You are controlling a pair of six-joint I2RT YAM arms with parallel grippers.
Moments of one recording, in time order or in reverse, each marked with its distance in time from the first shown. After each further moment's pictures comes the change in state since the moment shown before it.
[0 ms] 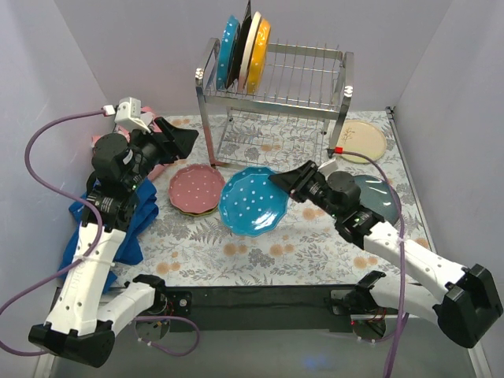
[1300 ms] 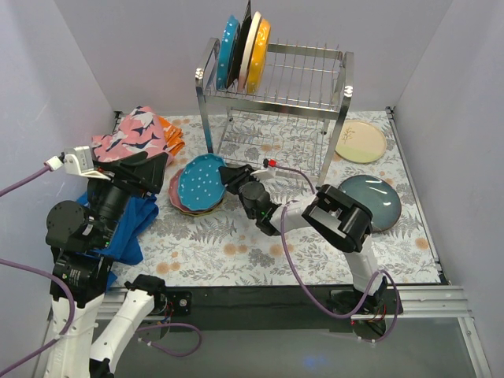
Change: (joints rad) left arm 0.000 -0.396 -0.069 -0.060 -0.126 0.037; right arm 0.339 1.053 0.369 0.809 0.694 -0.090
